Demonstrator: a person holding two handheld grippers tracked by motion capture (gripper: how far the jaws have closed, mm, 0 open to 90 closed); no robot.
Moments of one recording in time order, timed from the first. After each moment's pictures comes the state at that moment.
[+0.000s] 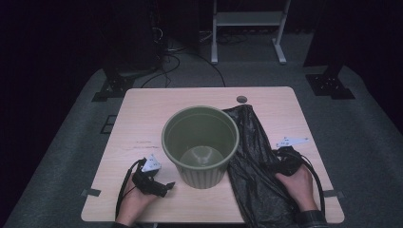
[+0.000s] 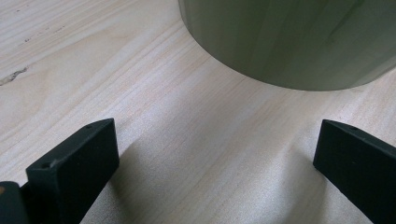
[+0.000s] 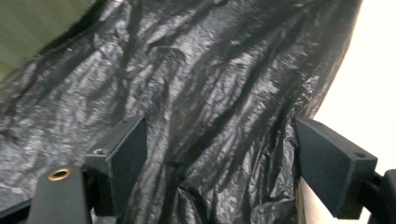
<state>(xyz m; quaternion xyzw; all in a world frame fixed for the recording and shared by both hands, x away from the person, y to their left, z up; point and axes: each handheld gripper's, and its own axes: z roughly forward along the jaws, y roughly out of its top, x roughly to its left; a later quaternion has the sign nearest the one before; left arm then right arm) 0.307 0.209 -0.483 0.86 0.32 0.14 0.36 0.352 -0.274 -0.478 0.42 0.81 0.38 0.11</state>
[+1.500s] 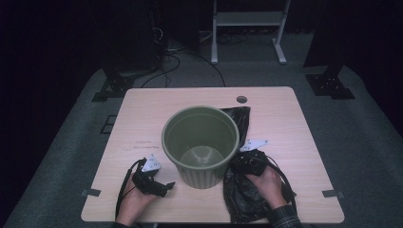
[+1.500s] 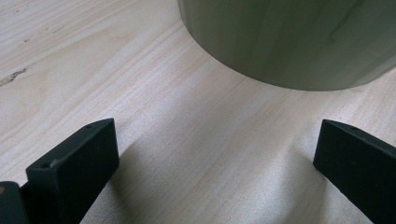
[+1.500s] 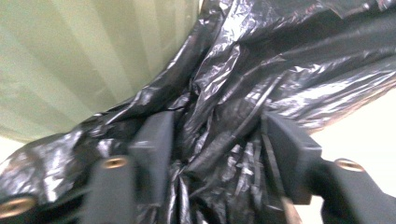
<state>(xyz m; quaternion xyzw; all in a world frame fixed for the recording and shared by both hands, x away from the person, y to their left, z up) 0.307 0.209 -0.483 0.87 0.32 0.14 0.36 0.353 -0.172 -0.479 0.35 0.85 0.37 0.14</state>
